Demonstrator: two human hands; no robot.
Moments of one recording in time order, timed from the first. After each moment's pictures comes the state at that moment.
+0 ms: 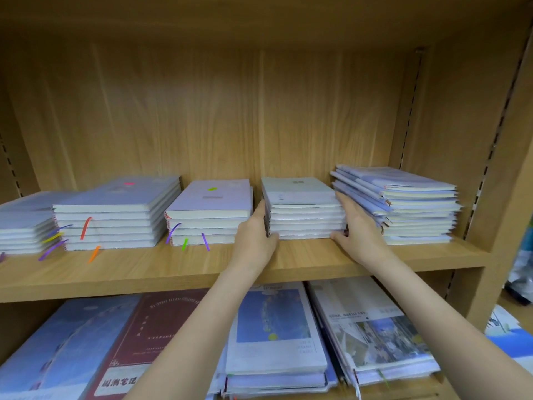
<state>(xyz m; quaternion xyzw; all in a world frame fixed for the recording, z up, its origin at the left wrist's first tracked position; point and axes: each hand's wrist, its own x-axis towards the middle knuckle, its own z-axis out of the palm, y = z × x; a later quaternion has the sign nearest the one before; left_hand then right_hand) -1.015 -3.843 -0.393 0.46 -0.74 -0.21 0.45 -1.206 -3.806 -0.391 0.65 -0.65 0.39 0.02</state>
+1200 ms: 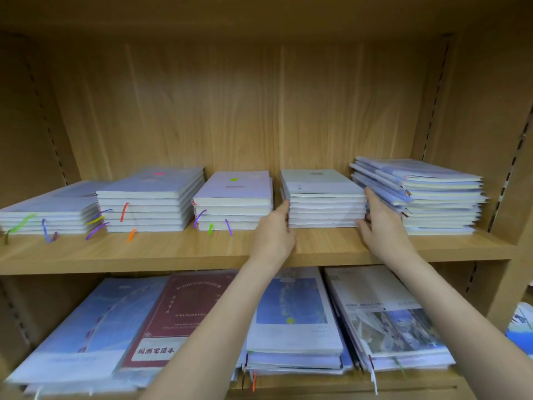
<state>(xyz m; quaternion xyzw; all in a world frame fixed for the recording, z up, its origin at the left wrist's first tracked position) -1.011 -3.815 -0.393 0.48 -0.74 -0.23 0.41 -1.202 -3.791 -0.396 0.63 -0.67 0.39 0.06</state>
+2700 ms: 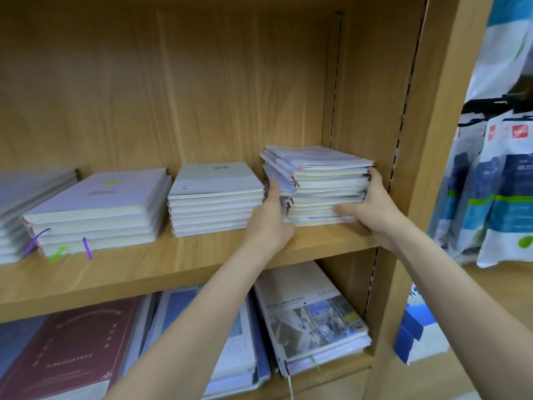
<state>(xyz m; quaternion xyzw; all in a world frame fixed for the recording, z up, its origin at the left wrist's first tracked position) -1.165 -3.821 -0.385 0.42 -0.81 -0.25 0.33 -1.340 -3.765 -0.379 0.47 -0.64 0.58 -0.19</state>
